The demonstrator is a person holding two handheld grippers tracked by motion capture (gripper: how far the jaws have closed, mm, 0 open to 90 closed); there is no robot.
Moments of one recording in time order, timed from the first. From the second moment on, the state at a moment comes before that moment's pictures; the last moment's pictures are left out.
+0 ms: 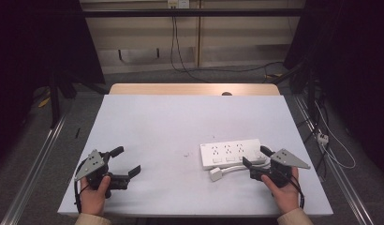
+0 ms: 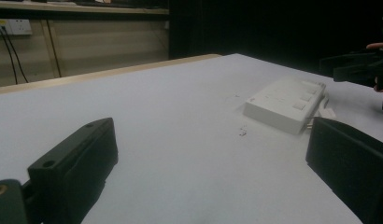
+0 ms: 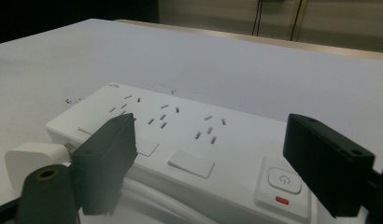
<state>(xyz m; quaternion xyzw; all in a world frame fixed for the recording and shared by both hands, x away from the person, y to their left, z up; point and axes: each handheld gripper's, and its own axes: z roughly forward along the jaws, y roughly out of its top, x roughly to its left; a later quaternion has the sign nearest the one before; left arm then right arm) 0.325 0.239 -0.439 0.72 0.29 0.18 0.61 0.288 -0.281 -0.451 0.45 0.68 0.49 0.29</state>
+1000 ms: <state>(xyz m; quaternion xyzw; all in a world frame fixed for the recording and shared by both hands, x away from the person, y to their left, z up) 0.325 0.240 -0.439 0.72 0.29 0.18 0.61 0.299 -0.293 -0.450 0.47 0.68 0.48 0.28</state>
